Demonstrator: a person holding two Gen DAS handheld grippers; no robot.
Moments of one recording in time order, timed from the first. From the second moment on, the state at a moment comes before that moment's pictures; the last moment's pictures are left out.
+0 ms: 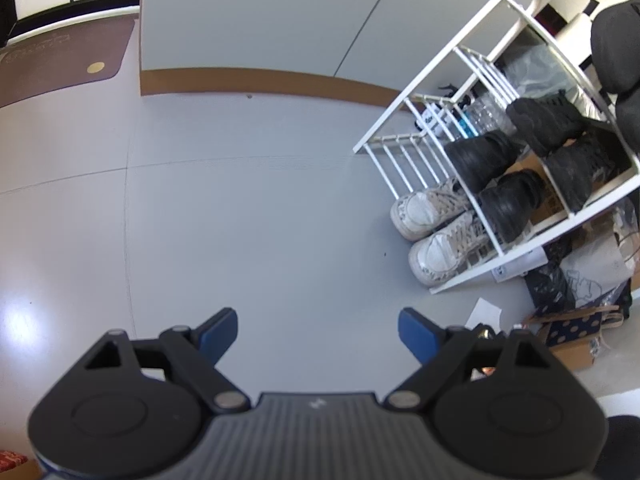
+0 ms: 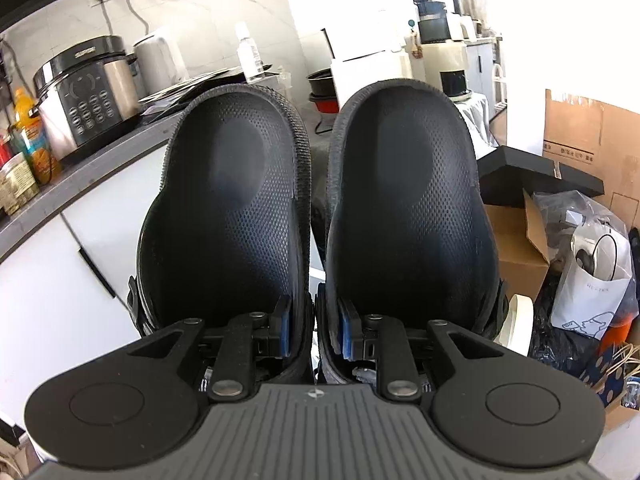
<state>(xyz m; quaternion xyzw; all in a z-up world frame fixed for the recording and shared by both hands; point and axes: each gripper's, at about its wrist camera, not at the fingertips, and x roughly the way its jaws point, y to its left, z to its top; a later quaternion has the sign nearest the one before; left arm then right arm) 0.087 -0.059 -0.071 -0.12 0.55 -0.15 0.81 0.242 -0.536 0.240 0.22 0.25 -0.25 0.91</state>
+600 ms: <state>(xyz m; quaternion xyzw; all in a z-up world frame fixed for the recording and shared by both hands) 0.088 -0.056 -0.070 -0.15 0.56 -0.16 0.80 0.274 -0.587 0.228 0.25 0.29 -0.31 0.87</state>
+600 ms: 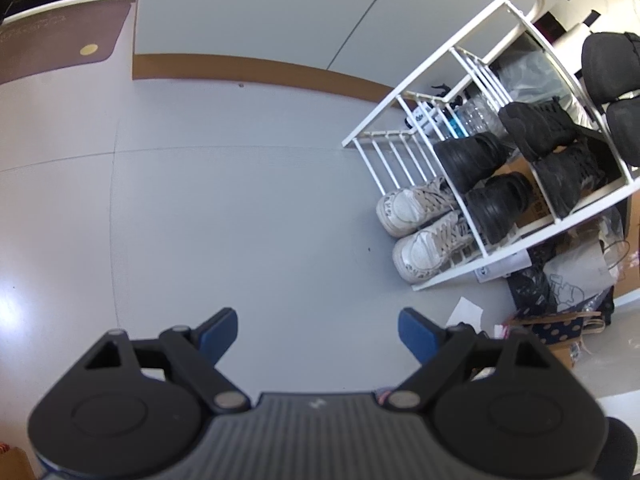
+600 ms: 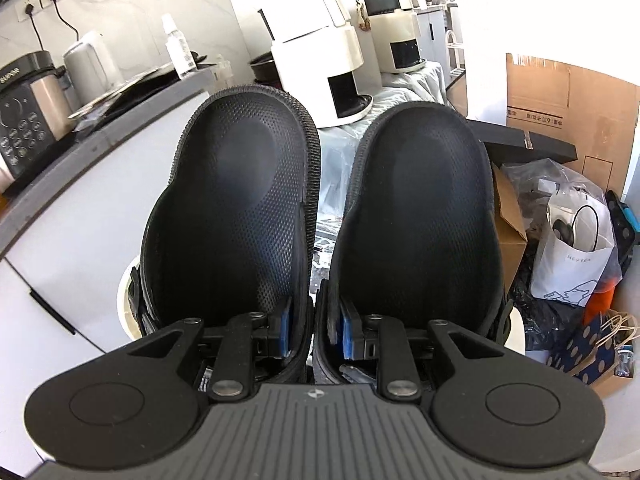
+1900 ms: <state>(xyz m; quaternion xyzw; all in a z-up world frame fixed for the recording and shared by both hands) 0.092 -0.063 -0.082 -0.12 0.58 -0.17 0.79 0.285 -0.628 0.213 0.20 0.25 -0.30 0.90</state>
